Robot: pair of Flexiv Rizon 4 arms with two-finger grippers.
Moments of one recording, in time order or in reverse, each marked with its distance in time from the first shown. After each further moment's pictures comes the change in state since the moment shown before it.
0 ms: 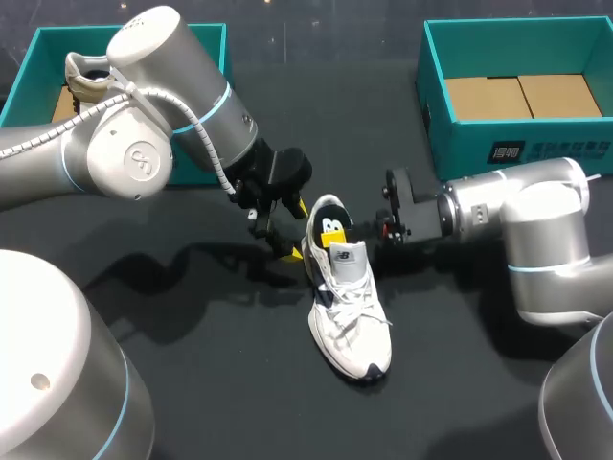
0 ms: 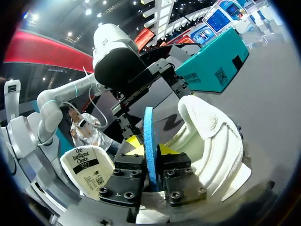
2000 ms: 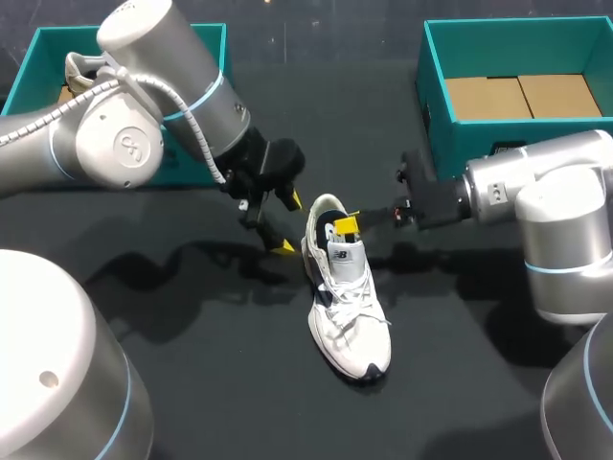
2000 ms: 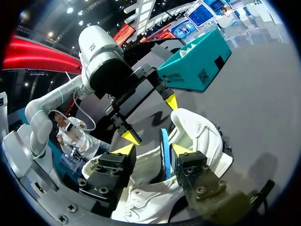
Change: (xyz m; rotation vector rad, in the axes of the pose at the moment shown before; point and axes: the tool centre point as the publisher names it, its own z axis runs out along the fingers) left arm -0.001 0.003 -0.021 -0.012 0.006 0.028; right arm 0.003 0.016 -0.029 0.050 -0.179 0.098
